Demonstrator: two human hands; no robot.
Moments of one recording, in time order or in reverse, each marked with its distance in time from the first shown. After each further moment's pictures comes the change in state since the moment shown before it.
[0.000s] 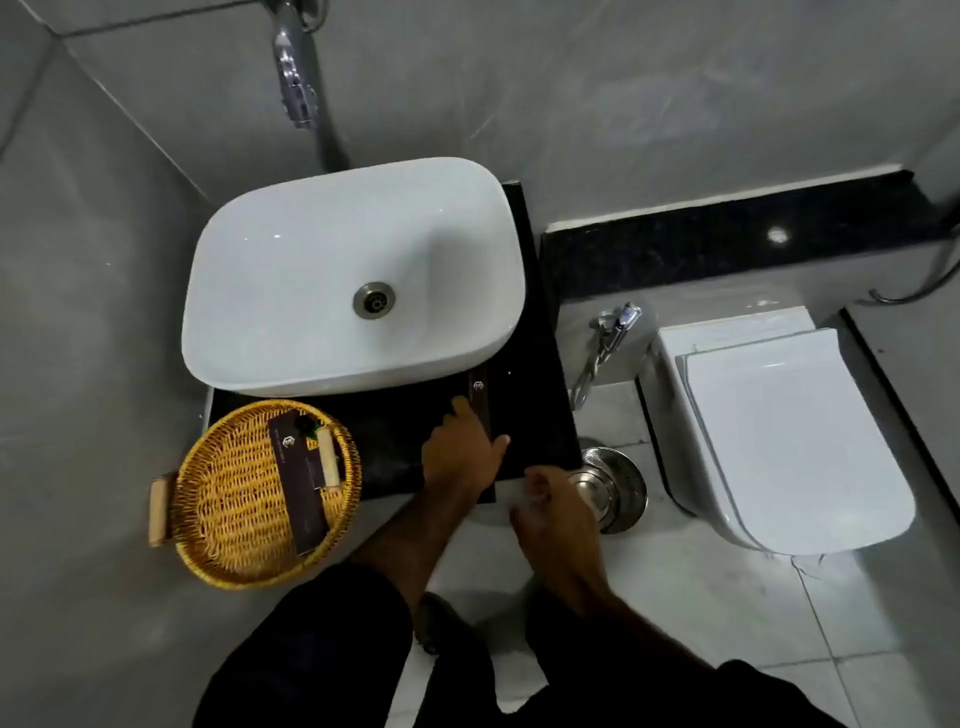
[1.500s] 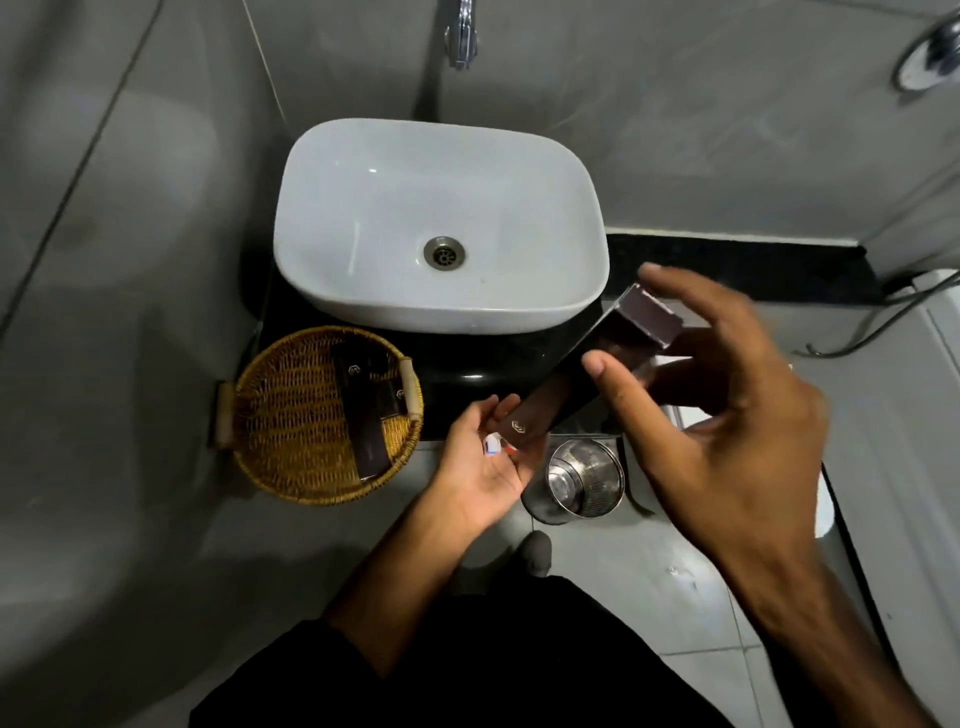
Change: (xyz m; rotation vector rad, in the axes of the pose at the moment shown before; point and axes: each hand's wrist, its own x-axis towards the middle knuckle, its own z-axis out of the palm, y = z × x) left_hand -0.096 -0.105 -0.048 -2.291 -0.701 -0.442; right_hand -0.123 -0.256 -0.042 -0.175 0.416 -0.682
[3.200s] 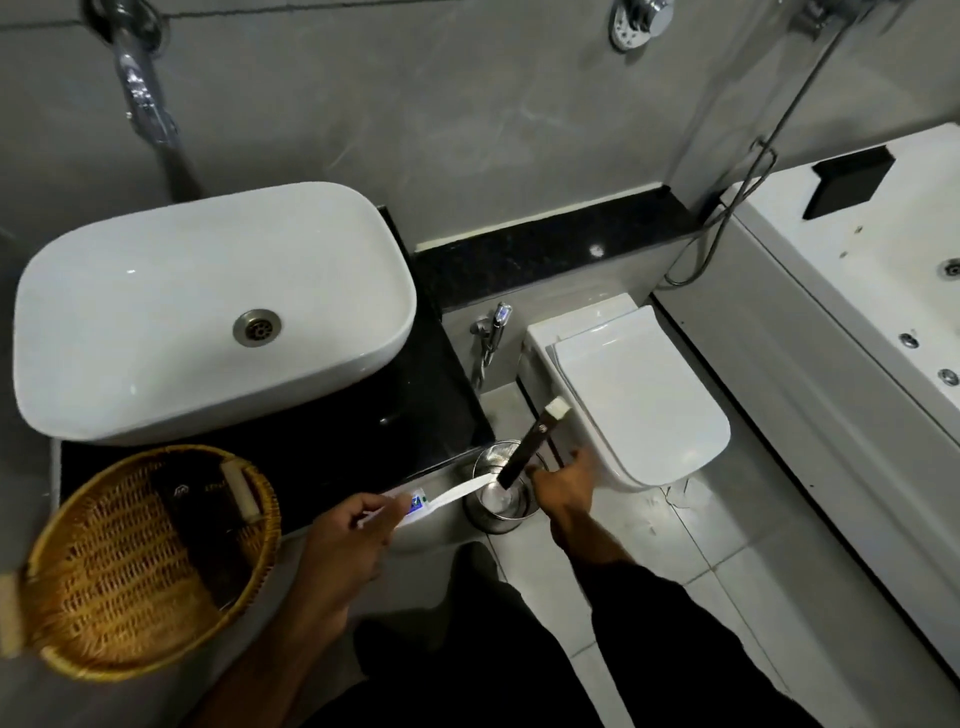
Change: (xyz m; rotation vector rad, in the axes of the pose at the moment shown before) left_hand 0.015 -0.031 -0.013 1.335 0.211 0.397; right_hand -0.102 0.294 0.059 0.101 0.173 1.337
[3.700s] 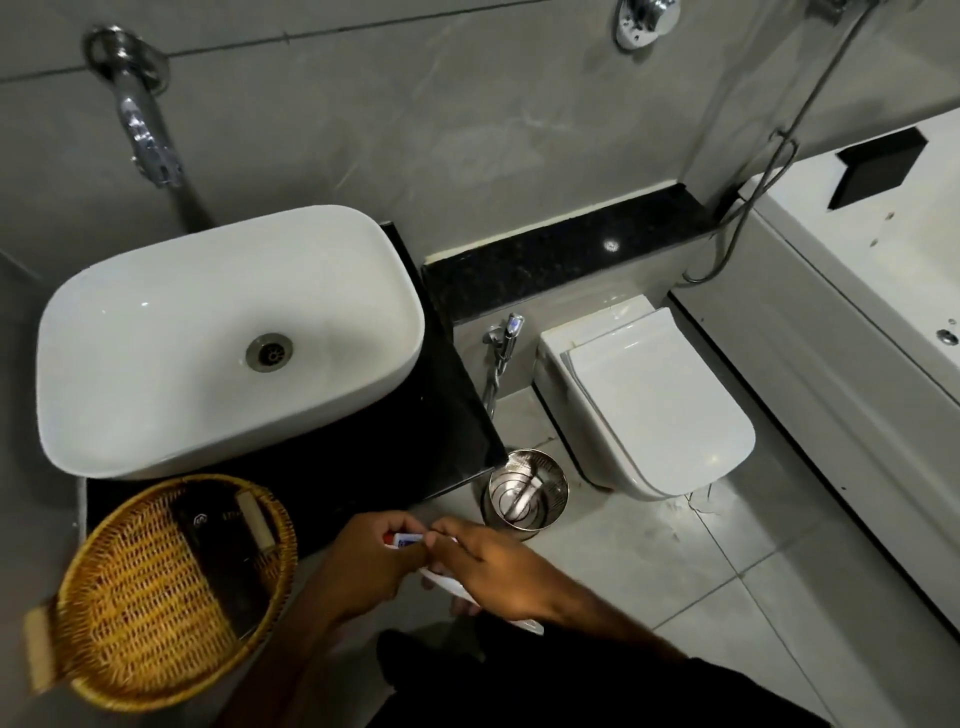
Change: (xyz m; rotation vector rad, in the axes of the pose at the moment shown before) left_hand 0.011 0.037 -0.005 0.418 -0.294 0.080; right_hand -0.122 -0.065 -0.015 -0.415 -0.932 -0.489
